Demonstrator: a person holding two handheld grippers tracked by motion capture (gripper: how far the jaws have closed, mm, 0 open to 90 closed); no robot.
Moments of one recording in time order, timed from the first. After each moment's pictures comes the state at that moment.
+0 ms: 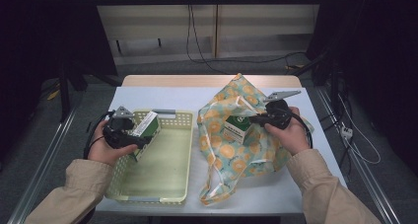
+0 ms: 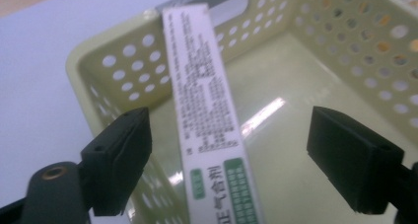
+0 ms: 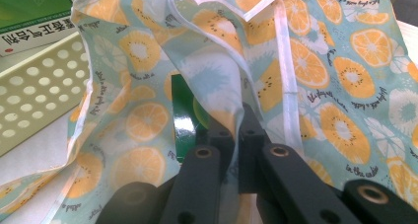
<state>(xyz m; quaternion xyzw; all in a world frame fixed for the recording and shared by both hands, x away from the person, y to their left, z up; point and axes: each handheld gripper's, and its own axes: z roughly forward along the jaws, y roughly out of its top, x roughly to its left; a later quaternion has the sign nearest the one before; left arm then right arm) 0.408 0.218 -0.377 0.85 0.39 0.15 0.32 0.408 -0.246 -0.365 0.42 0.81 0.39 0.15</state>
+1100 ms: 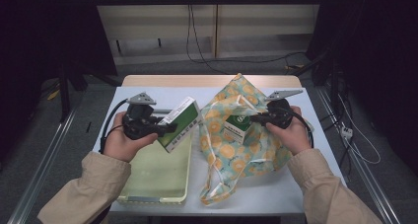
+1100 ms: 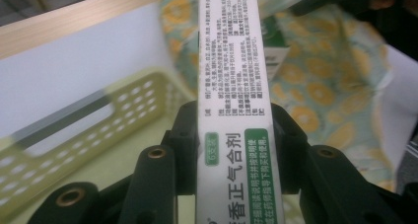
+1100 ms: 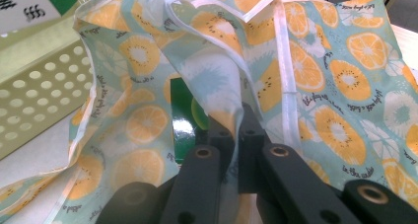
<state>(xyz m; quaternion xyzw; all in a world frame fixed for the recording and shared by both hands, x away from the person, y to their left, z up) 0.383 0.138 -0.301 0.84 0.33 0.06 0.42 0.408 -0.248 -0.362 0.42 0.80 0.40 0.15</state>
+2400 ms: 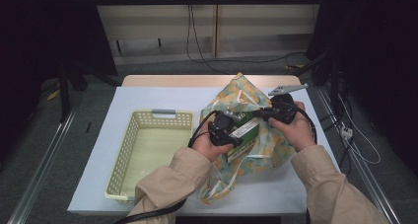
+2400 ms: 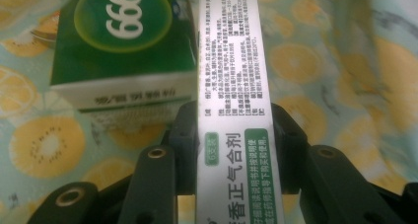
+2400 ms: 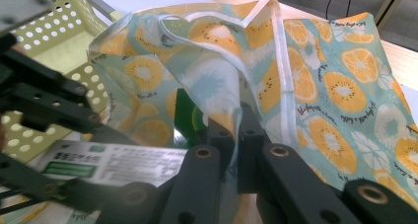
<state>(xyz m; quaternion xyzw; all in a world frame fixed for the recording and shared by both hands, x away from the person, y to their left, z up) 0.405 -0.044 -0.385 0.89 0.27 0.02 0.36 0.409 -0.254 -0.346 0.41 0.80 0.41 0.15</state>
